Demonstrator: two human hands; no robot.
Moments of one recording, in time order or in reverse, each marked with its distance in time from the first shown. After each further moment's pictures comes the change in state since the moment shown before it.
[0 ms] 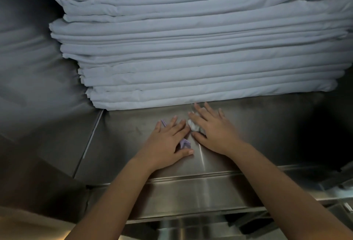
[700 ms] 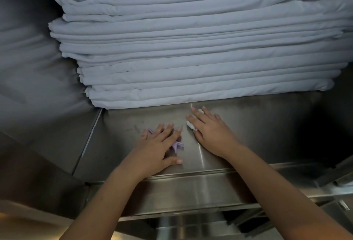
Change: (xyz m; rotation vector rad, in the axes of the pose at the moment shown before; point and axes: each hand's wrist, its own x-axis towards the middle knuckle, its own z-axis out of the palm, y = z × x) left_hand -0.029 -0.004 -0.005 0.046 -0.153 -0.083; right_hand -0.004 -0.003 0.009 0.018 0.004 0.008
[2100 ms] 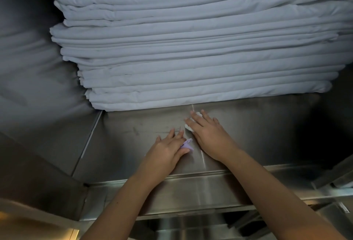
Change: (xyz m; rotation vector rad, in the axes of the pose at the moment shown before) left_hand 0.010 0.033 0.016 -0.348 0.359 0.021; right_hand -0.003 0.000 -0.001 0.038 -0.047 0.002
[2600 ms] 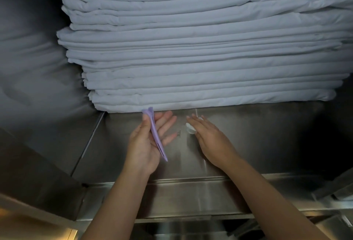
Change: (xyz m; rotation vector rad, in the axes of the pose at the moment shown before) left_hand 0.012 0.019 -0.042 -1.776 0.484 -0.410; right_hand -0.009 -0.002 -0.004 0.333 0.209 -0.034
